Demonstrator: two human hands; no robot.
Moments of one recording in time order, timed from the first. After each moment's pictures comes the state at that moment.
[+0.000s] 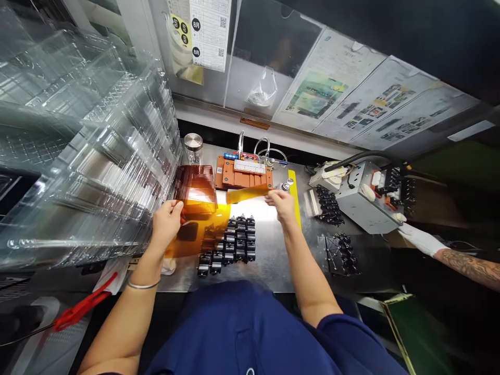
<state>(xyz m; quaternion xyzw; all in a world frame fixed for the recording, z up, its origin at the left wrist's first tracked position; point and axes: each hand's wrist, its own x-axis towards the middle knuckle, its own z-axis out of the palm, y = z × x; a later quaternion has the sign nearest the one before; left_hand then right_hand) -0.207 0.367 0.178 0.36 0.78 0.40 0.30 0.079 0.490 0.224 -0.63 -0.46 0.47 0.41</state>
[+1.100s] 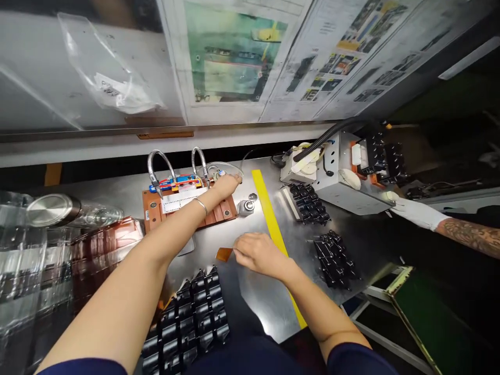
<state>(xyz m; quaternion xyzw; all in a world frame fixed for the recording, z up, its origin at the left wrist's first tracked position) 0.088 0.743 0.130 0.84 0.46 0.02 0.29 0.203 0.555 0.203 -0.39 -0.89 0.20 0.11</state>
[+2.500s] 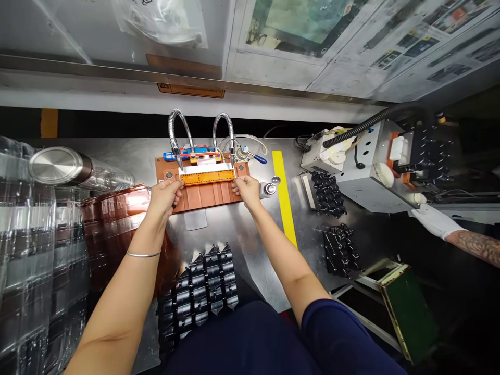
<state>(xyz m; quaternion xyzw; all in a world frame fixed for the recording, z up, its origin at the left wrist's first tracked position) -0.099 0.639 0.110 0.17 0.72 0.40 0.55 0.113 0.660 0.085 -0.68 -0.32 0.53 0.38</state>
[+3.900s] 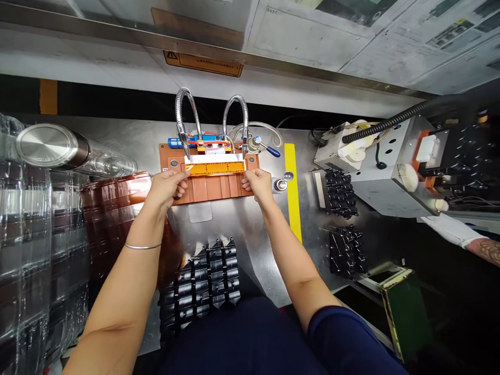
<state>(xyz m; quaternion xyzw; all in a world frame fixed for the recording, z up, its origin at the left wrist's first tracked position) -0.111 0.640 0.104 0.16 0.72 0.36 0.57 0.116 0.665 0.092 -0.72 -0.31 0.53 0.32</state>
